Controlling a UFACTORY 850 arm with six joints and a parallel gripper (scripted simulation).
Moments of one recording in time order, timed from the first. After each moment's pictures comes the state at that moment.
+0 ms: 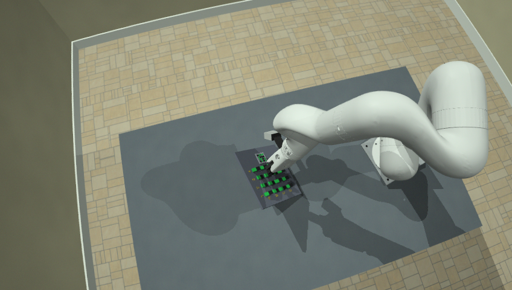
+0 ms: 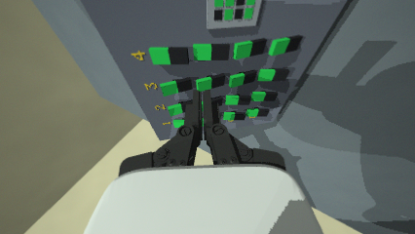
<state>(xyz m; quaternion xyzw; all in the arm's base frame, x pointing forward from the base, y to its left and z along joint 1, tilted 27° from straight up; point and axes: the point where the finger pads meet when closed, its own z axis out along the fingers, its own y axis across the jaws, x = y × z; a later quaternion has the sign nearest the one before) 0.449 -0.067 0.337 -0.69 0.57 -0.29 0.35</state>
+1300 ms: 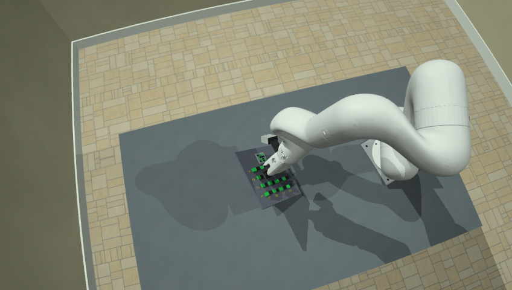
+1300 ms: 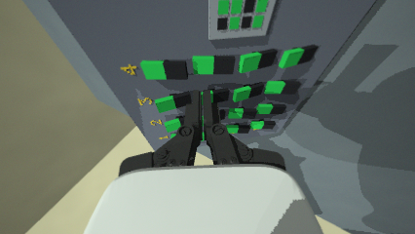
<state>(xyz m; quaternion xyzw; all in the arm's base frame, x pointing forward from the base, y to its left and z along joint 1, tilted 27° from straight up) 0.470 -0.063 0.322 -0.69 0.57 -0.29 0.35</state>
